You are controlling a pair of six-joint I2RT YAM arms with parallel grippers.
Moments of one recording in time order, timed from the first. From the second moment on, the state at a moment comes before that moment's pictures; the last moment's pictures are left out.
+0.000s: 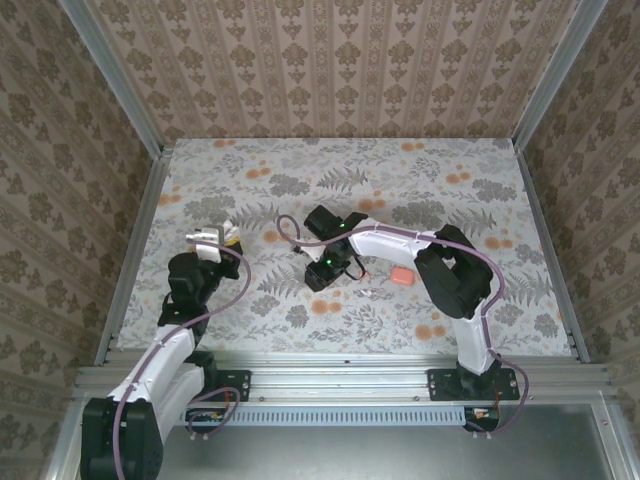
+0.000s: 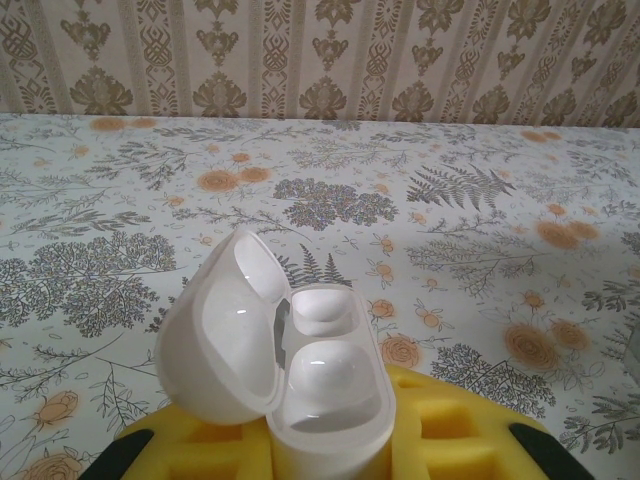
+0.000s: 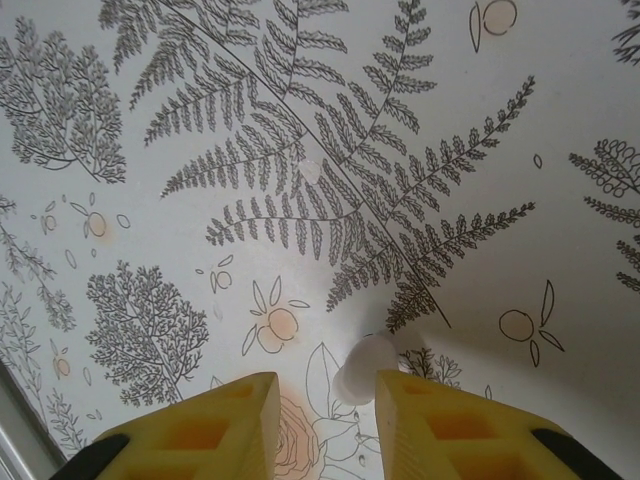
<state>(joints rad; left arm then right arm) -0.14 0.80 0.22 0.35 0.23 -0.10 0.76 2.02 1.44 -0.73 -0.35 0.00</state>
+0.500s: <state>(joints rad) -0.14 0.79 0.22 0.32 0.23 -0.10 0.76 2.06 1.47 -0.76 -0.34 0.00</state>
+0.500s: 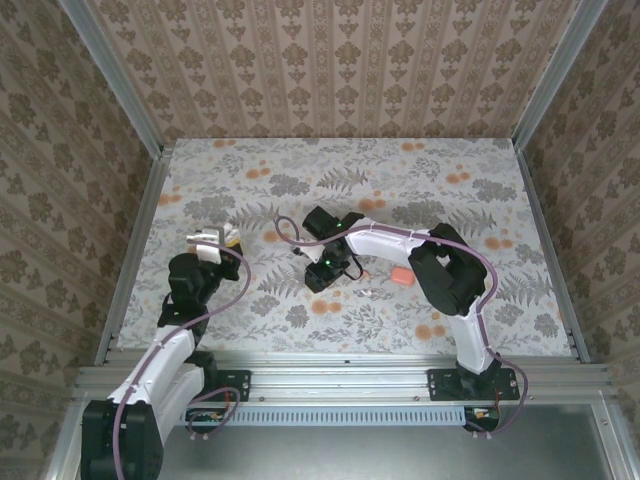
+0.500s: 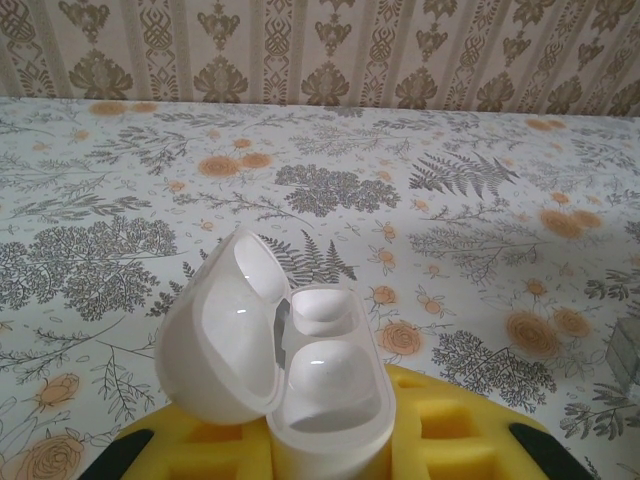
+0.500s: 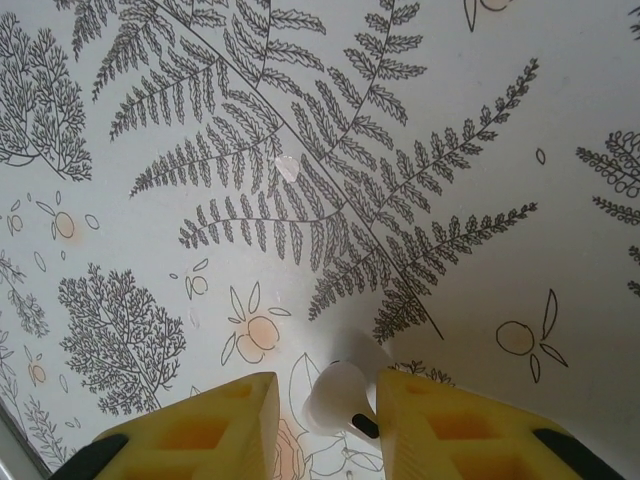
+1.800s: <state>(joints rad) -0.14 0.77 0.22 0.30 0.21 -0.09 0.85 1.91 1.26 -0.57 -0.14 -0.78</state>
